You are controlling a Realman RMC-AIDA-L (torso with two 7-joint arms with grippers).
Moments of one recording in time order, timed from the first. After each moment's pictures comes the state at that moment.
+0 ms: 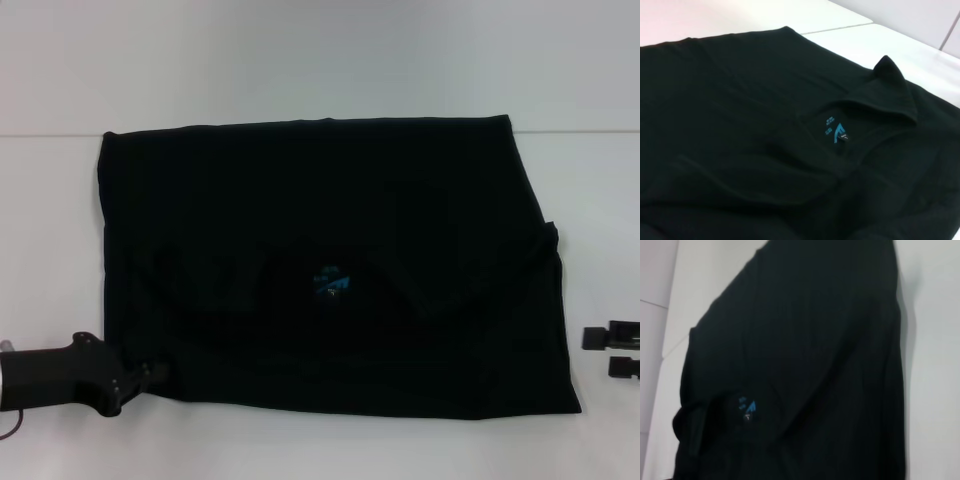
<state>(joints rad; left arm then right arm) -0.43 -2.03 0.60 0.62 2.22 1.44 -1.38 0.52 1.91 -0.39 -0.56 -2.43 -1.56 2.34</state>
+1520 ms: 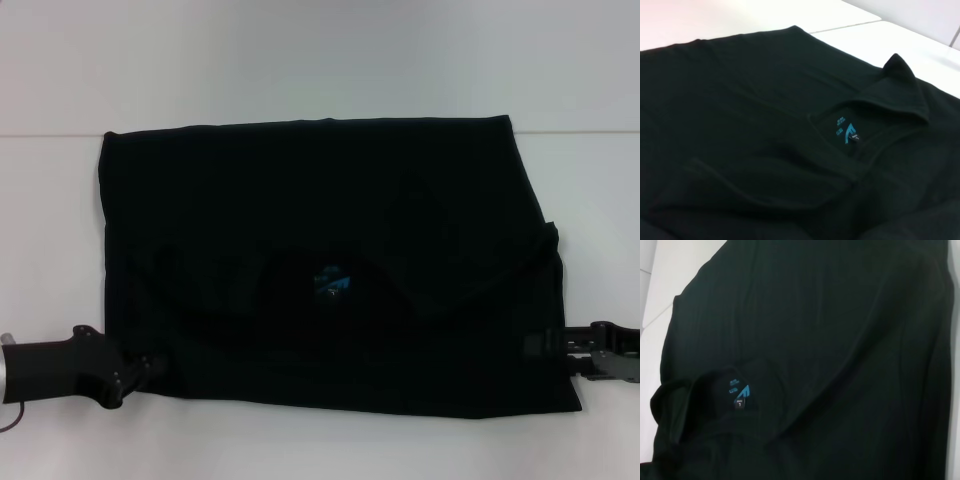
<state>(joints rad) -0.44 -2.03 0.60 0.62 2.22 1.41 -1.38 0.58 1.96 -0.51 -0.50 -2.42 -1.42 2.34</state>
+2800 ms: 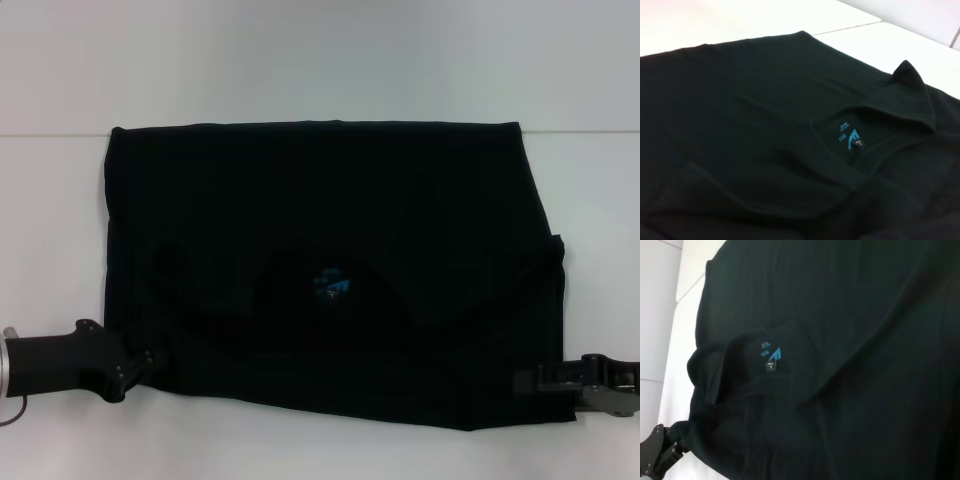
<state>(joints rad) -0.45 -2.03 0.60 0.62 2.22 1.41 -1.38 0.55 1.98 -0.52 -0.49 -2.39 -1.51 2.31</state>
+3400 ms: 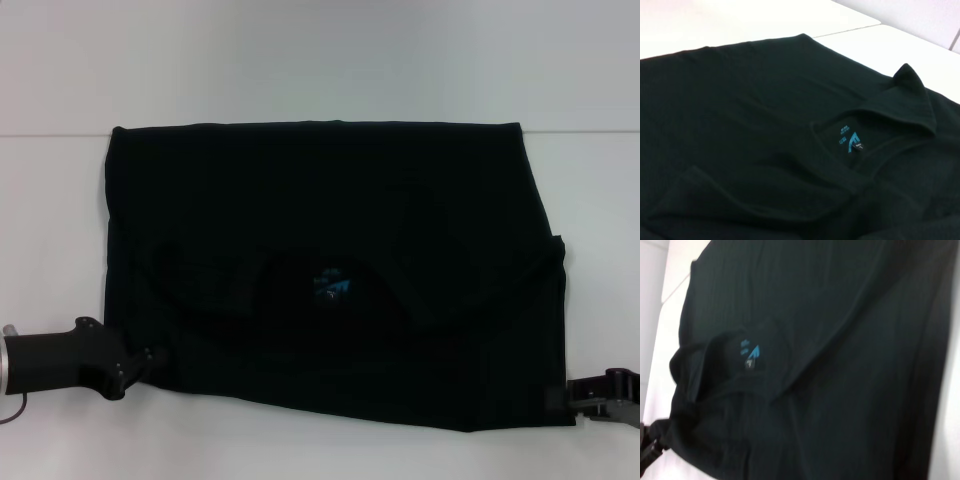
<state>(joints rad) -0.45 -2.03 0.60 0.62 2.22 1.41 -1.39 0.51 1.96 -0.51 -0.49 -2.40 -1.51 2.28</state>
